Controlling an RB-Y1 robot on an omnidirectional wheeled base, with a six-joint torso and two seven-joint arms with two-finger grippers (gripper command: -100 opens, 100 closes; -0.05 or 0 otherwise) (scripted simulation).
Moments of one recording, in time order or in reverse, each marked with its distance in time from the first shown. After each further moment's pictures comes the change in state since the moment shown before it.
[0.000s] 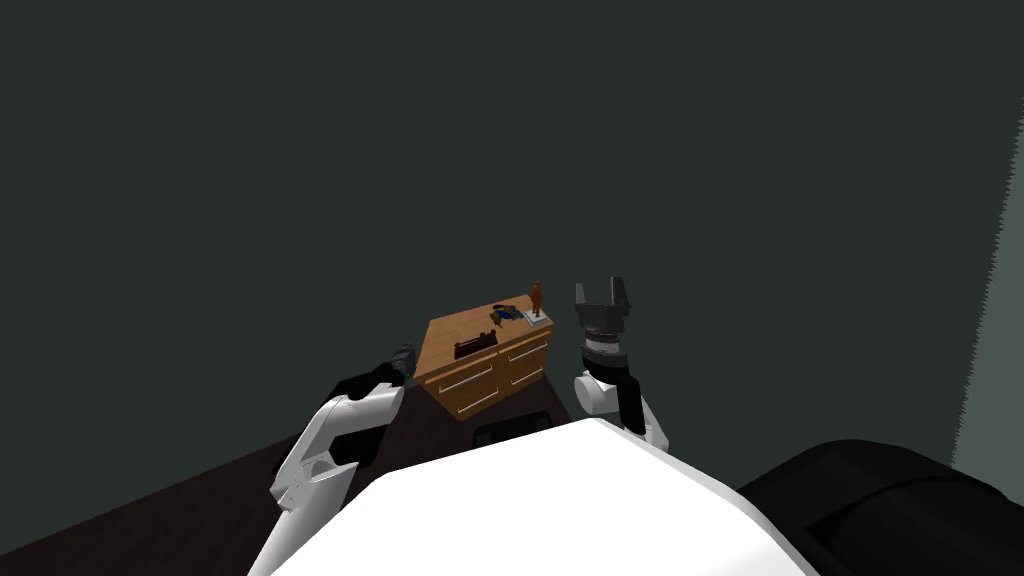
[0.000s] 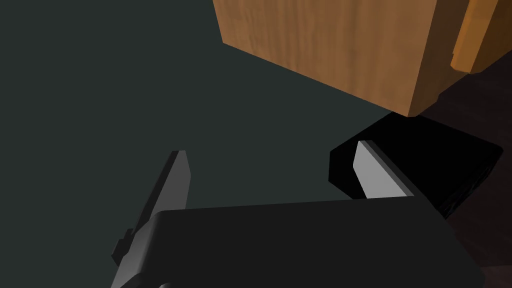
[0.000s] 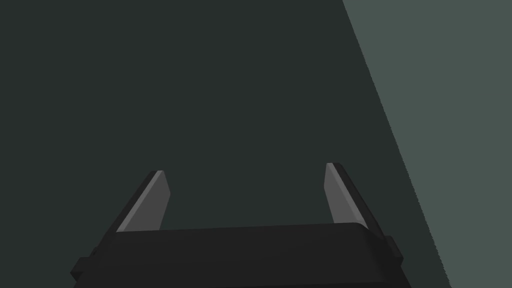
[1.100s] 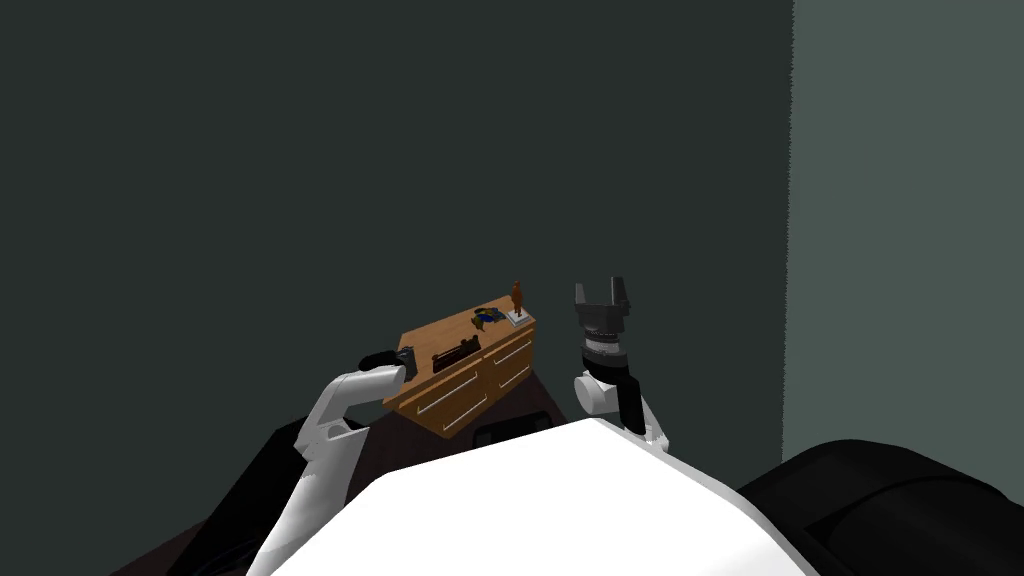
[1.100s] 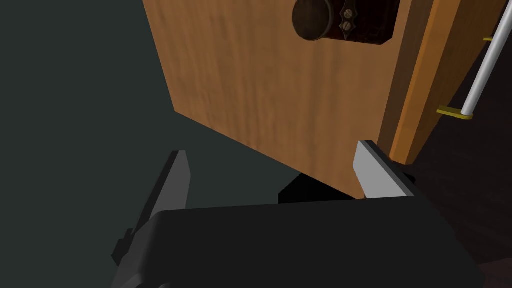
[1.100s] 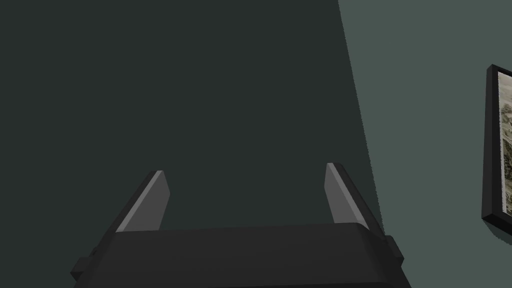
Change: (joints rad) left arm -0.166 0.007 0.051 0.116 0.070 0.308 0.110; right arm 0.000 0.000 0.000 0.000 0.000 0.000 0.000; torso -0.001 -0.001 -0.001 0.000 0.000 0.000
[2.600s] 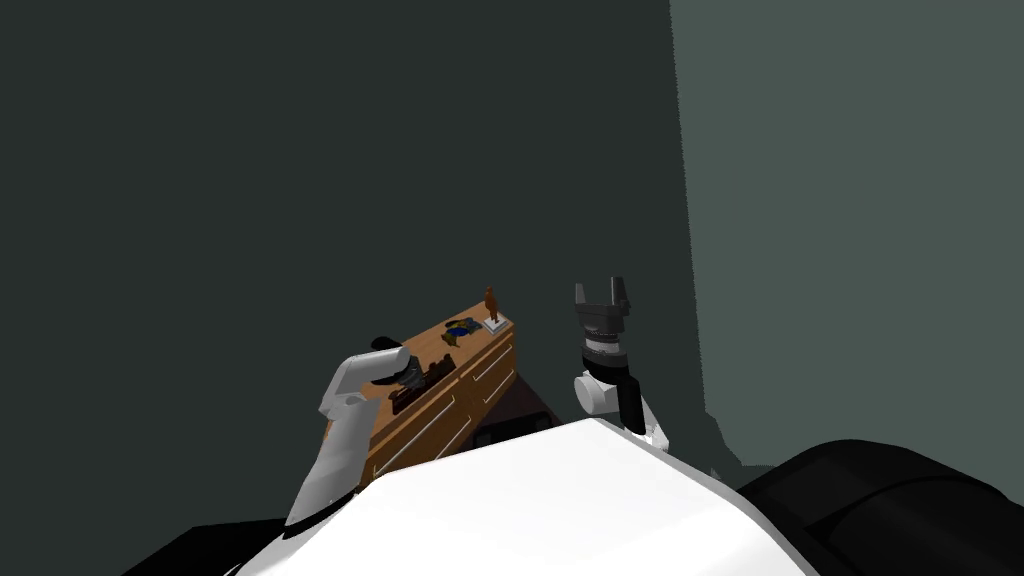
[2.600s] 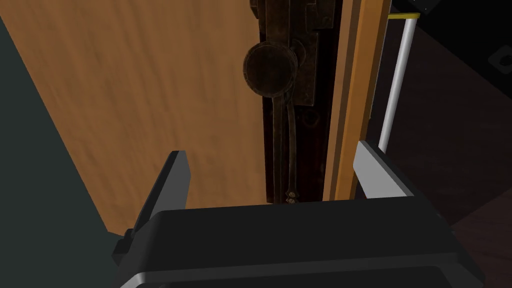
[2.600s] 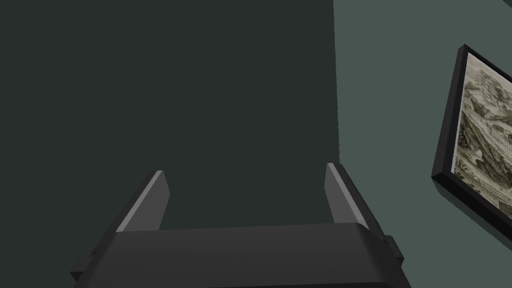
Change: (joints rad) left arm -0.181 -0.020 0.063 0.180 0.099 0.371 0.133; right arm 0.000 0.000 0.000 0.000 0.000 0.000 0.000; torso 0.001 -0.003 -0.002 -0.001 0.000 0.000
